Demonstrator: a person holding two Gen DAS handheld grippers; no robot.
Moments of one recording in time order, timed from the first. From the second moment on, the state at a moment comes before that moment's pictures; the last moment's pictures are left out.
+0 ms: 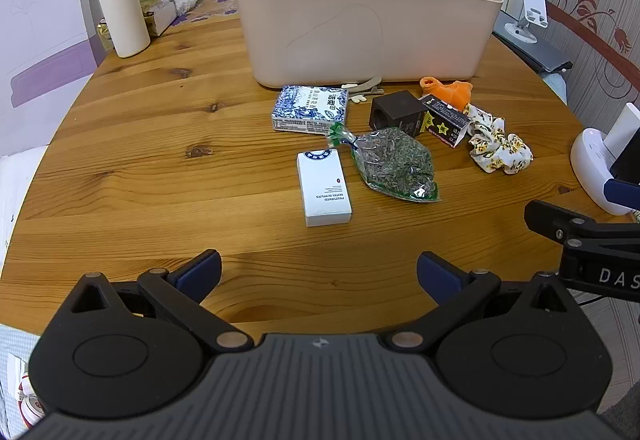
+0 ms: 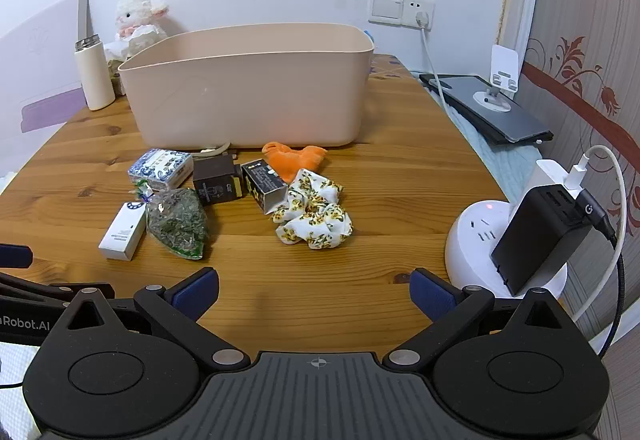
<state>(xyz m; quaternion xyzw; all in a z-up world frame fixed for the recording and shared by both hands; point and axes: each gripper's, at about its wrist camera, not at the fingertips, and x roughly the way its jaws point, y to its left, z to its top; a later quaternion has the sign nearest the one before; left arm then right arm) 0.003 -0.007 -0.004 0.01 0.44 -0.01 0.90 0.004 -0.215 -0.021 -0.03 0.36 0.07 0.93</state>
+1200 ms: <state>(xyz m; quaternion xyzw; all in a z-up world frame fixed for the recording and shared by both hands) 0.015 -0.010 -0.007 0.02 0.45 -0.01 0.89 0.013 -0.221 -0.022 -0.03 0.37 0.07 0.93</state>
